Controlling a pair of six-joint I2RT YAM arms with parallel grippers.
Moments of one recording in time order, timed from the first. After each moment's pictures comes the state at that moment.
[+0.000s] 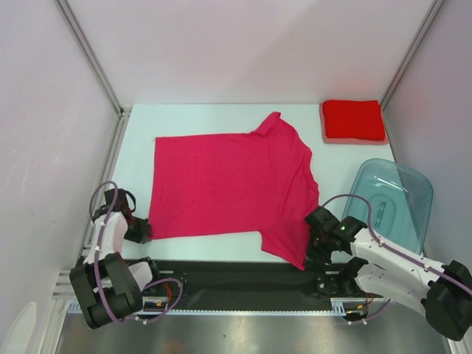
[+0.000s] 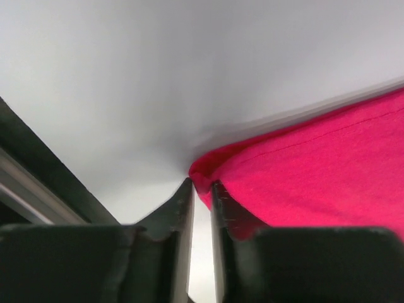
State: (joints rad) left arm 0.39 1.07 0.52 -0.82 -0.05 -0.93; right arm 0.73 0.91 0.45 -0.86 -0.14 0.99
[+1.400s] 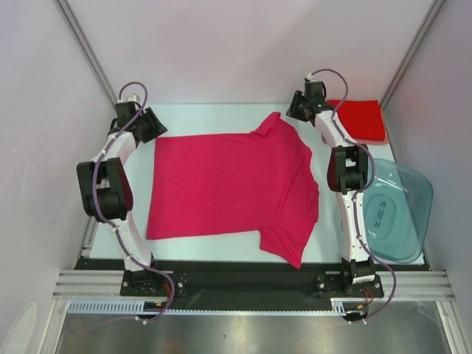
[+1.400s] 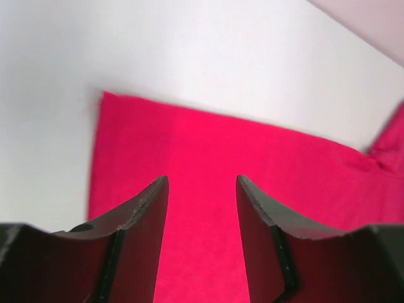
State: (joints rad) left arm 0.14 1.92 1.46 -0.18 0.25 -0.40; right arm 0.15 2.58 2.37 -0.41 -0.10 0.41
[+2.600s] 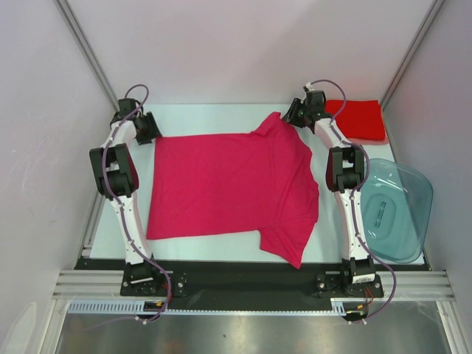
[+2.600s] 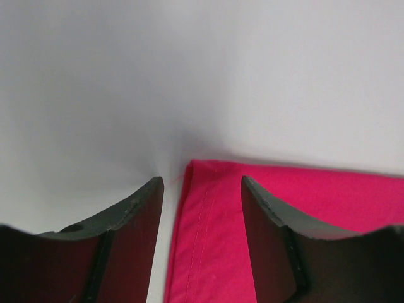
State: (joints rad) left arm 0.20 2.37 1.96 -0.50 0.20 -0.24; right arm 0.13 2.71 2.38 -0.26 -0.29 0.46
